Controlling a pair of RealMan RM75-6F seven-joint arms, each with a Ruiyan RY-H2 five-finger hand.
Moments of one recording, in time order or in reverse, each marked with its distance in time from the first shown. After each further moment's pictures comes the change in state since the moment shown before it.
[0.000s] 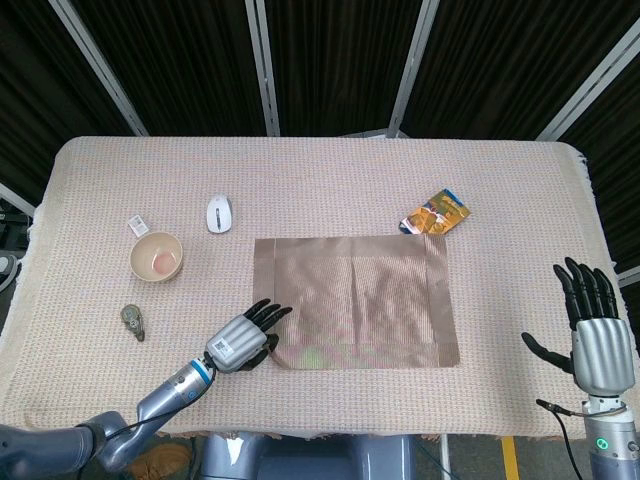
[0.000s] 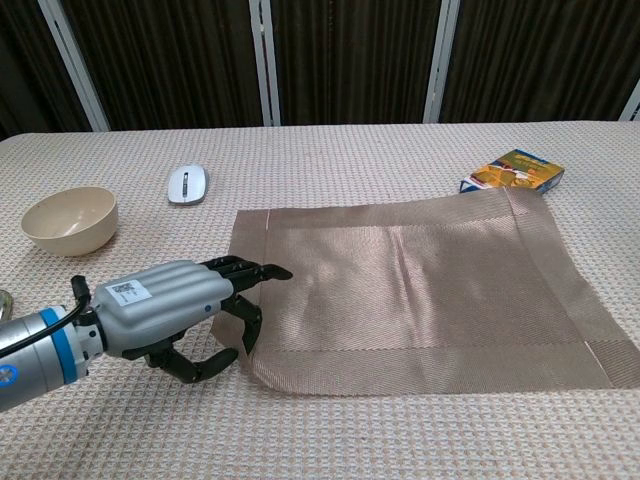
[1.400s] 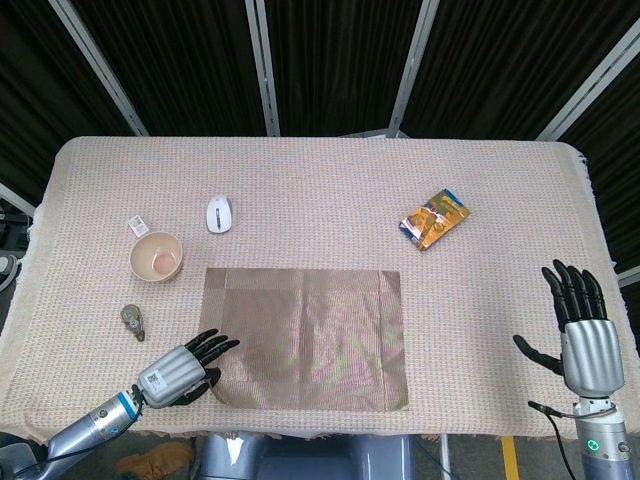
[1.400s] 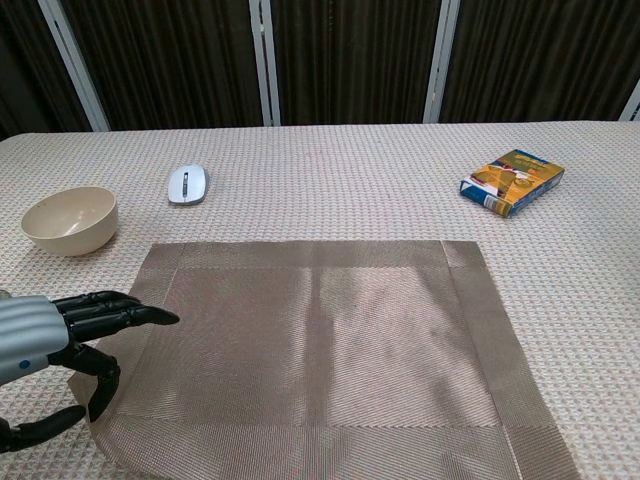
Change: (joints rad) left arm 0.121 0.268 0.226 -0.043 0.234 0.214 -0.177; right arm -0.006 -0.012 0.003 -0.019 -0.028 -0.009 -0.040
